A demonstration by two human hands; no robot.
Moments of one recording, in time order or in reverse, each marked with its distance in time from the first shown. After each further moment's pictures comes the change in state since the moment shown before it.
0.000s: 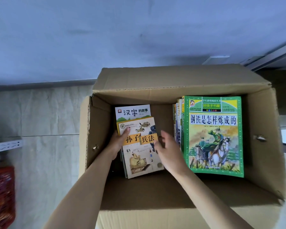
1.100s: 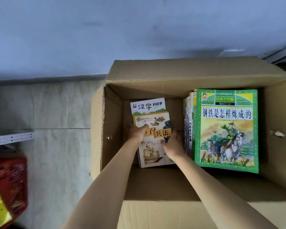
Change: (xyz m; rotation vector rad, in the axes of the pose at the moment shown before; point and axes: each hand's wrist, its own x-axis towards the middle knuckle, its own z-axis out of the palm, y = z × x) left_hand 0.003 0.015 0.035 0.157 0.238 -0.202; right_hand 0.047 0.039 0.047 -0.134 -0.053 0.260
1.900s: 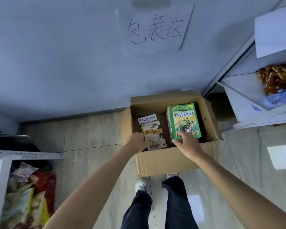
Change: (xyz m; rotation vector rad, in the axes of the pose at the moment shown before) left_hand -0.365 -0.026 -0.178 0.948 -0.071 0.694; right_hand -0.395 -0.015 -0.102 -0.314 0.341 -0.285
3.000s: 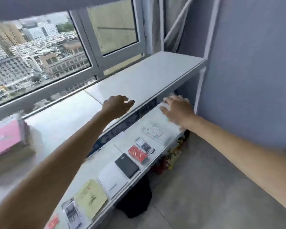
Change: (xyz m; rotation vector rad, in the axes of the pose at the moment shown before) left_hand -0.884 -0.564 0.022 -0.178 1.001 -0.689; right_hand -0.686 -0.534 0.335 -0.320 0.240 -1.328
